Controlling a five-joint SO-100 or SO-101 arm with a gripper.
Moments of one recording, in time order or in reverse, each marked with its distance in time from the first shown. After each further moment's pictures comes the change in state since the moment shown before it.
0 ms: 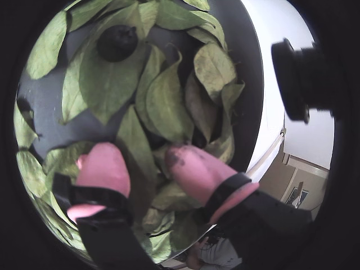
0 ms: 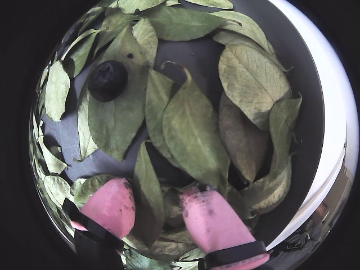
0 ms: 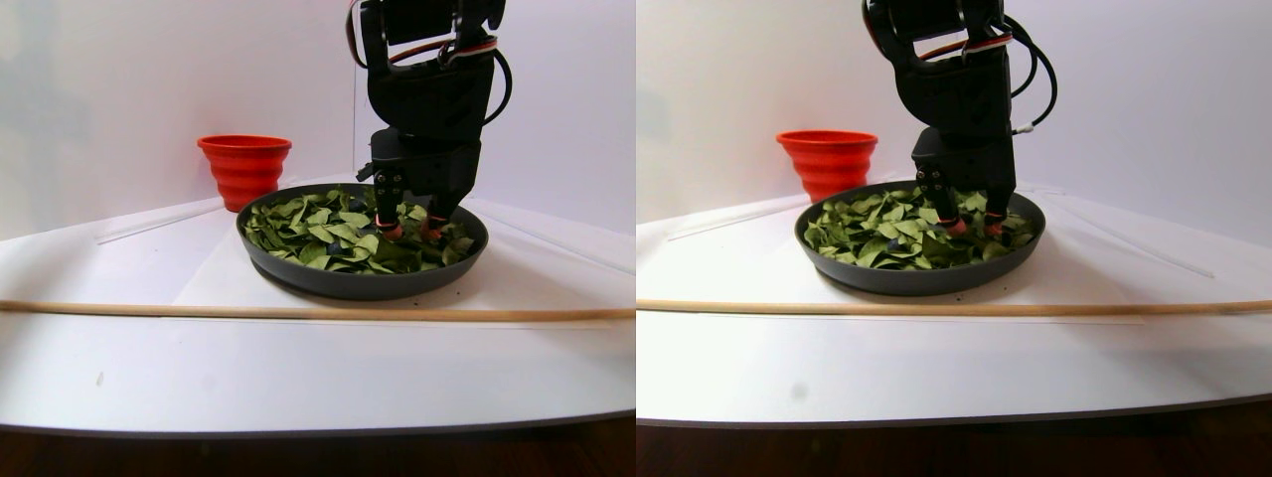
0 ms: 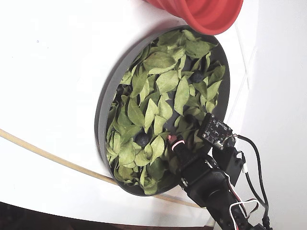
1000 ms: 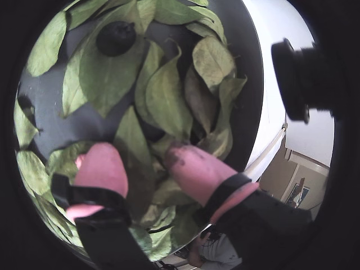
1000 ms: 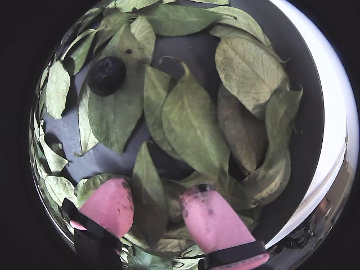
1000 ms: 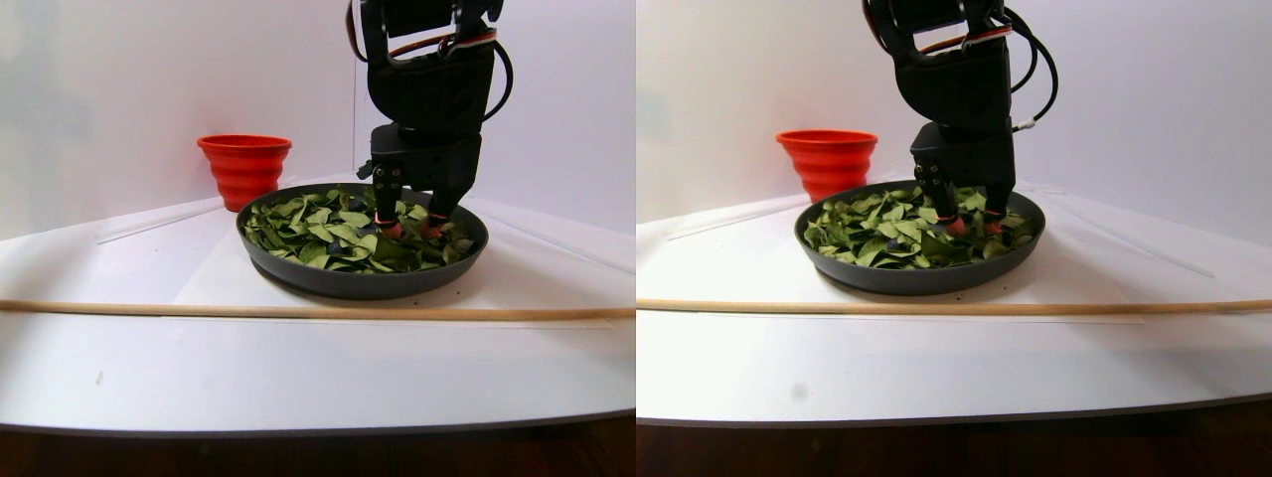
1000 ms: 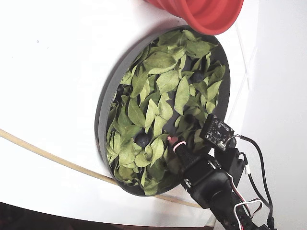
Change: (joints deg) arm 0.0 2.7 0.1 3.3 1.6
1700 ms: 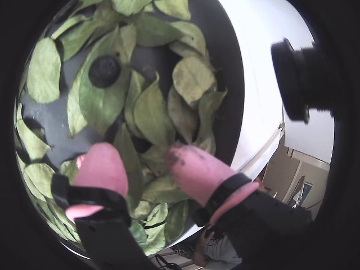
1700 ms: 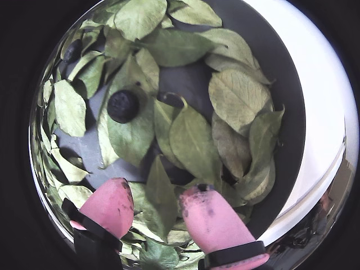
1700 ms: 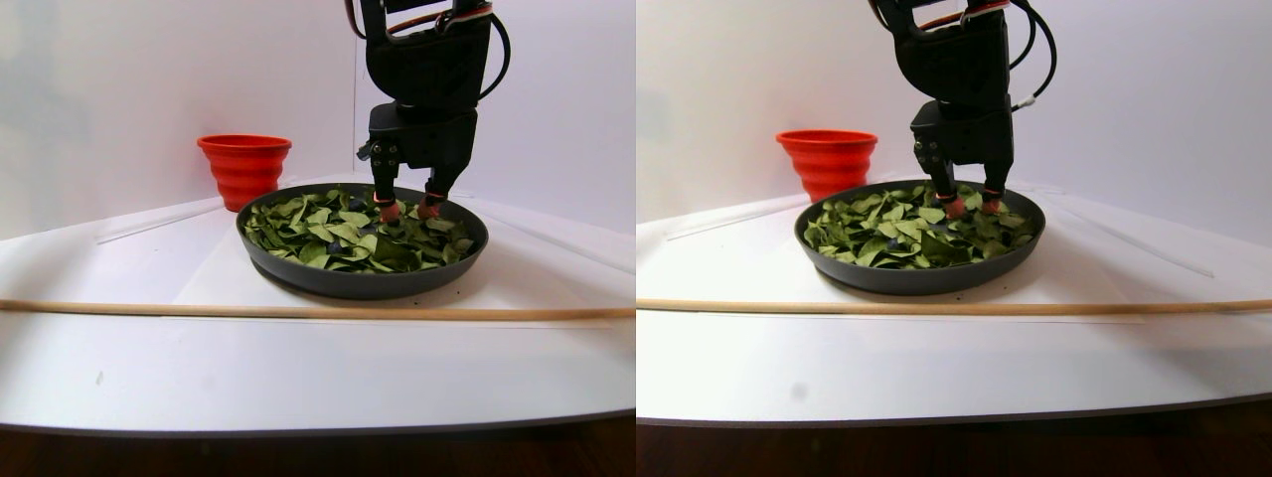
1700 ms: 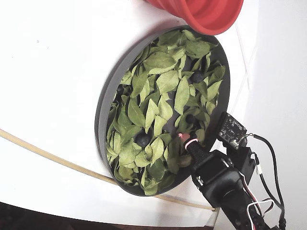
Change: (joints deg) arm -0.4 5.5 0.1 3.4 1.8
